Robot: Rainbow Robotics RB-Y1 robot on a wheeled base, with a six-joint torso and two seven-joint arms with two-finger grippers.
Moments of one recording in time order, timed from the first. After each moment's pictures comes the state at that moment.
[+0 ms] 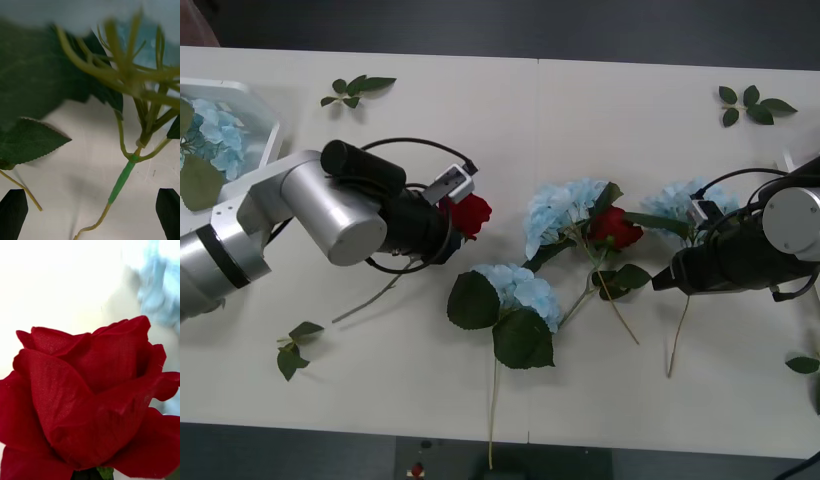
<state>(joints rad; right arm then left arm) -0.31 -0.52 -0.01 -1.59 -0.71 1.53 1.57 -0.74 0.74 -0.85 -1.57 0.88 0.86 -1.61</state>
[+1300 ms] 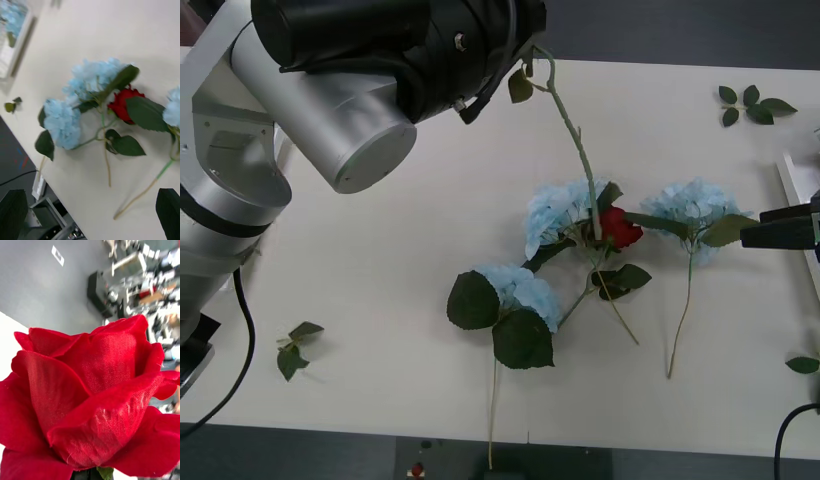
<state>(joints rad) -0.31 -0.52 -0.62 -1.78 -1.37 1.92 1.96 -0.81 0.52 -0.47 -1.99 0.43 0.92 -0.11</state>
